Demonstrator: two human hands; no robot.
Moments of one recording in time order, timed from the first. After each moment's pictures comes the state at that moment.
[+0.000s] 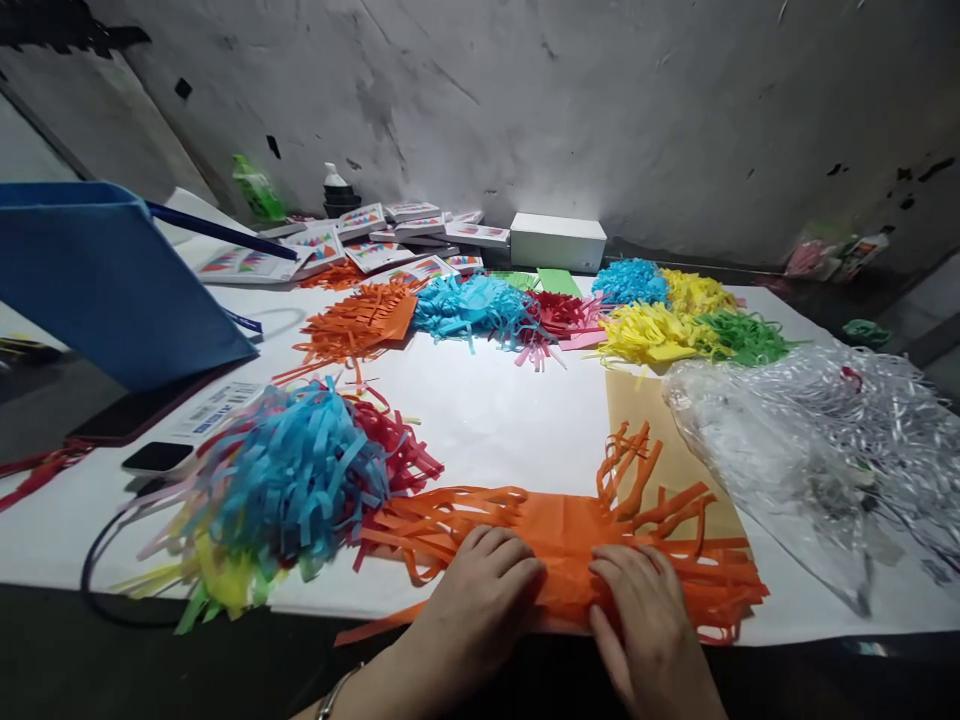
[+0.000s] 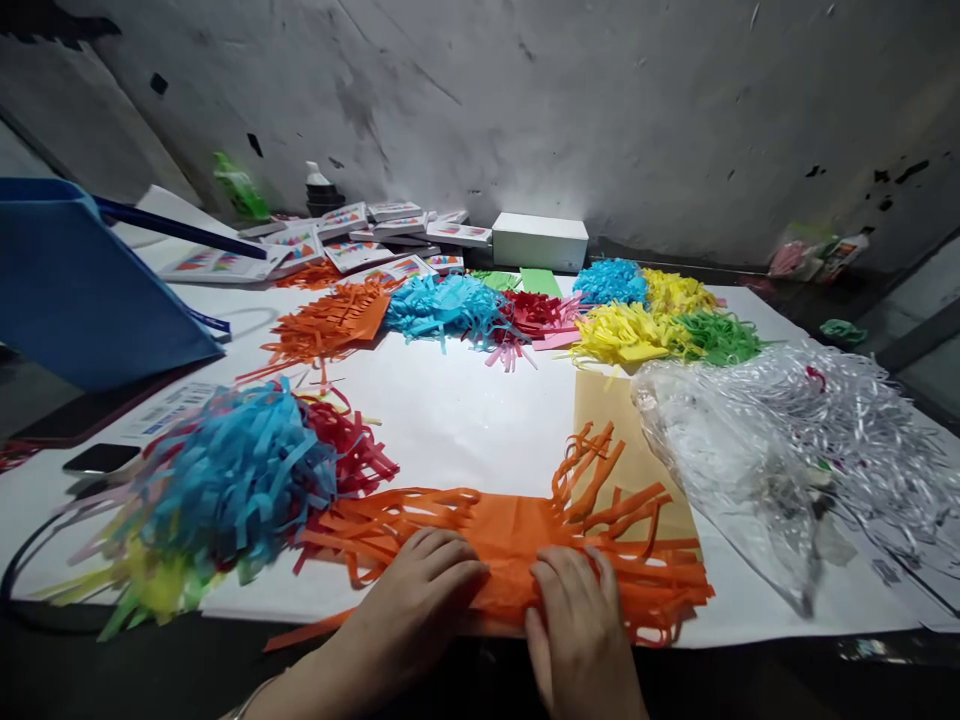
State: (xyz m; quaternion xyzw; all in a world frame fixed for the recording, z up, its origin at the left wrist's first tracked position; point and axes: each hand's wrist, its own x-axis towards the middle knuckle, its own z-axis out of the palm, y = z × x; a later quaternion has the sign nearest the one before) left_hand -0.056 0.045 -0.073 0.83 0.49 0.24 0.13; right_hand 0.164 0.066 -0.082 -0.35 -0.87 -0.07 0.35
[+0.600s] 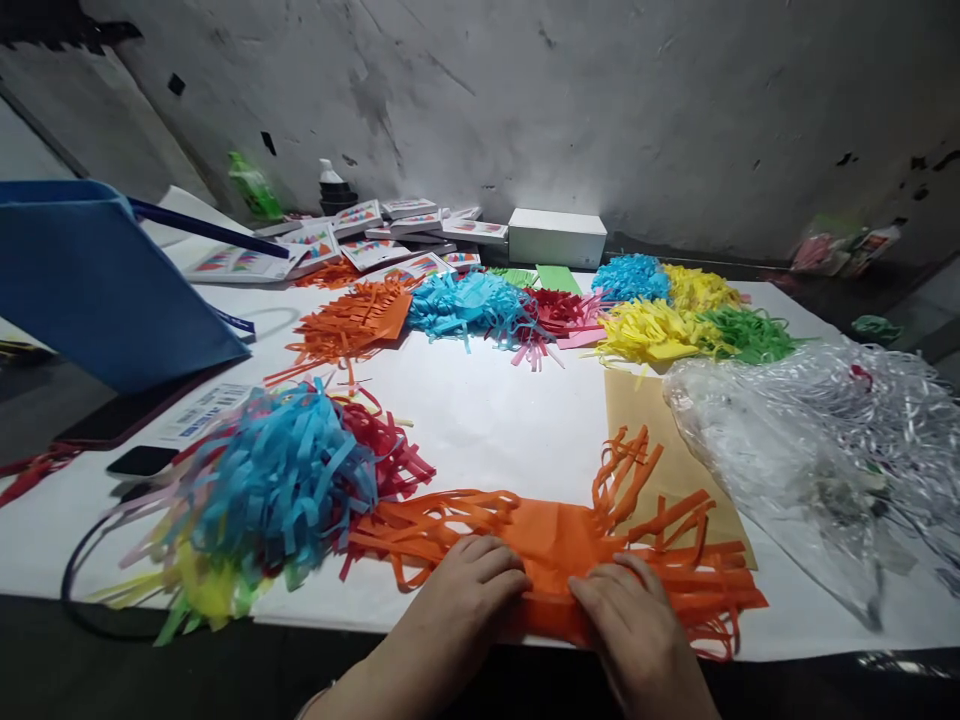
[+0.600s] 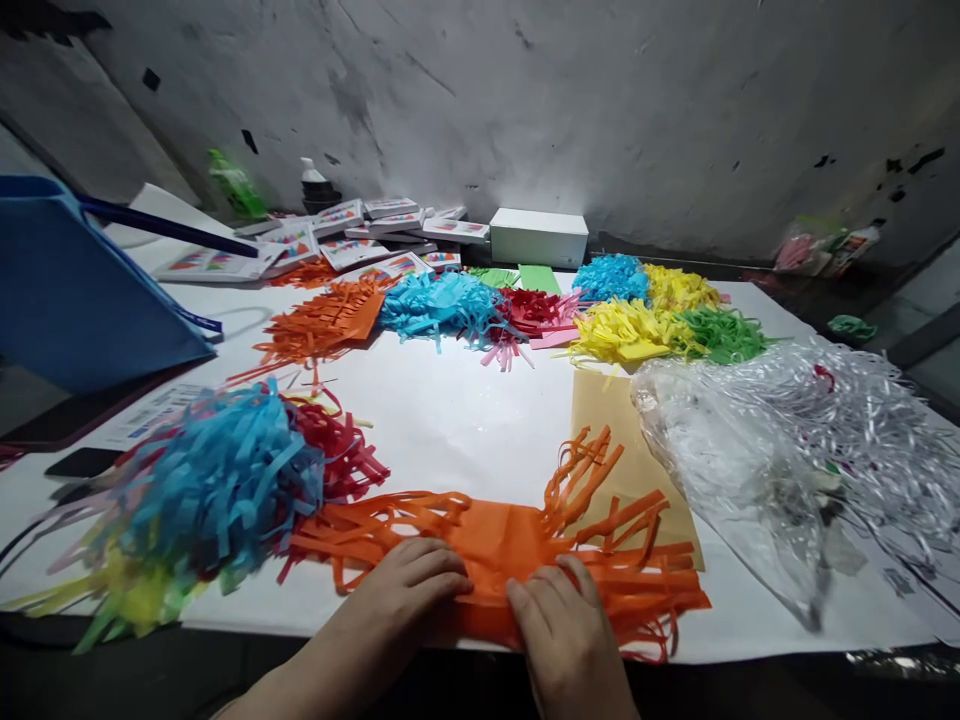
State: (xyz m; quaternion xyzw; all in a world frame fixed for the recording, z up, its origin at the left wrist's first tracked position) left_hand -0.068 0.046 -0.076 0.83 0.47 0.25 0.19; right_hand 0.173 0.075 -0.084 -0.29 -0.89 0.00 0.36
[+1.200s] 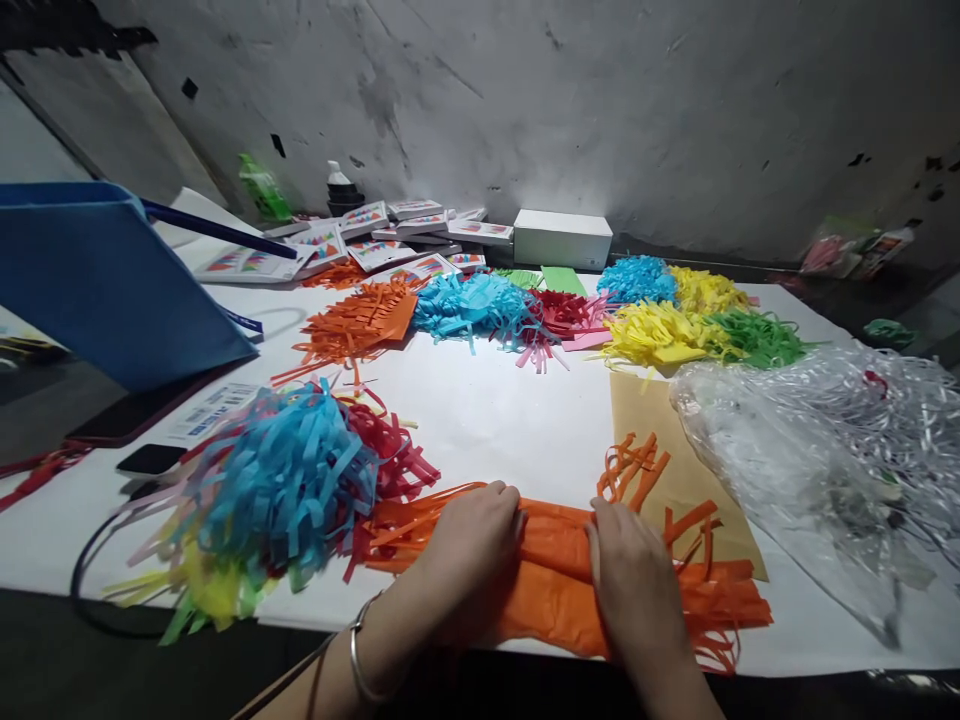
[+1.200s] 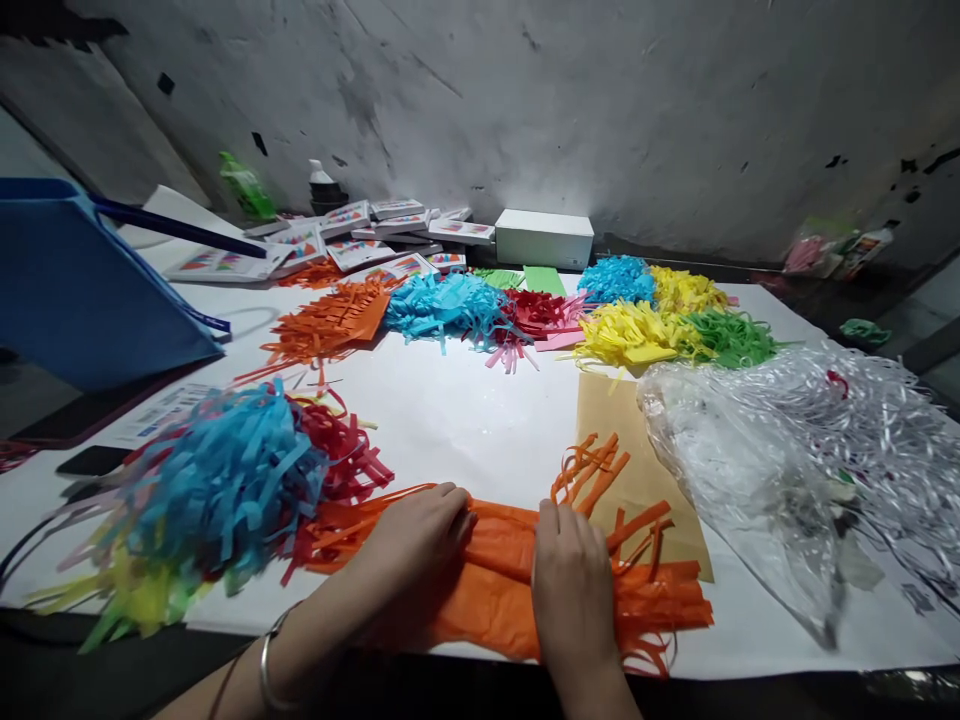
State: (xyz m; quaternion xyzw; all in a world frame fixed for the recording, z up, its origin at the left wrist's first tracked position) left_hand -0.055 0.105 -0.042 0.73 0.67 0.01 0.13; right_hand 0.140 0.112 -0.078 -0.51 -0.82 -0.10 0.25
